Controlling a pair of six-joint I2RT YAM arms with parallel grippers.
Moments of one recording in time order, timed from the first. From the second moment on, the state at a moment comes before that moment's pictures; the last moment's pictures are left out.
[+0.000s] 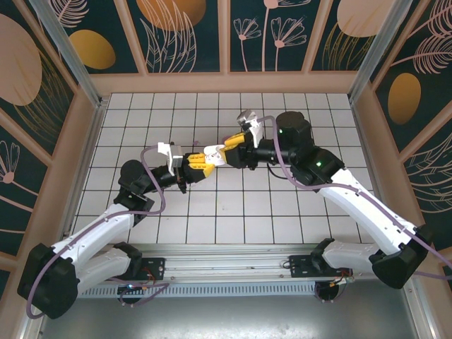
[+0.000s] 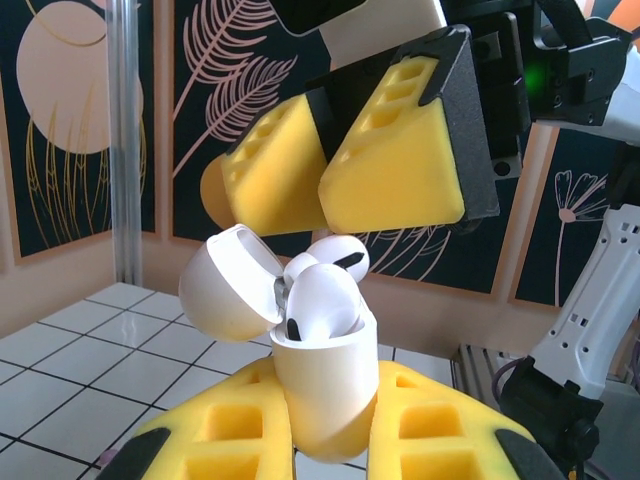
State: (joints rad) left arm -0.53 1.02 0.53 0.76 0.81 -0.31; right arm 0.73 1.19 1.24 -0.35 -0.54 0.15
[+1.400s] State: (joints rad) left arm -0.53 1.02 0.51 0.73 0.80 -0.31; right arm 0.80 1.22 1.29 -0.47 -0.45 0.12
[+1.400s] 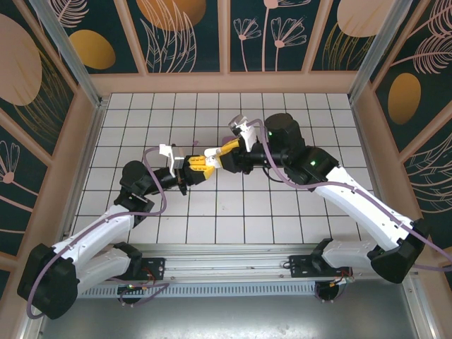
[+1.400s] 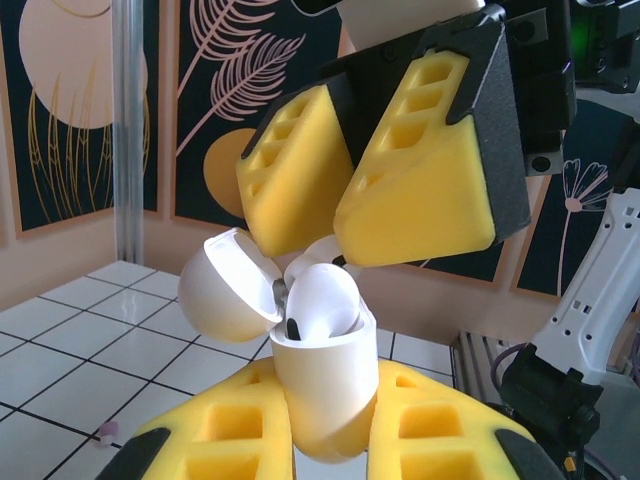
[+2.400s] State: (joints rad) left arm -0.53 1.00 0.49 0.78 0.83 -0.31; right arm 0.67 1.19 1.23 -0.40 -0.76 0.09
